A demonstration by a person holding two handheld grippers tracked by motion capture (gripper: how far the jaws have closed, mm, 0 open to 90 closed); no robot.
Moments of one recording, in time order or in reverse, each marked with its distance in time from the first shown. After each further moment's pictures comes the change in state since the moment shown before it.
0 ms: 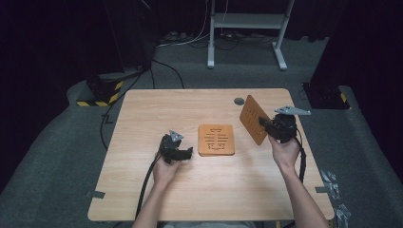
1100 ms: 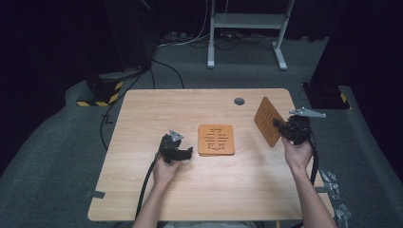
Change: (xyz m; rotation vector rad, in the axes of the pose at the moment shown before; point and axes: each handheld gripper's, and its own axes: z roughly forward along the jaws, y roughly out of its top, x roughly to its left) left arm 0.000 0.000 0.000 0.000 0.000 0.000; right arm -0.036 -0.013 -0.015 0.019 -0.083 0.047
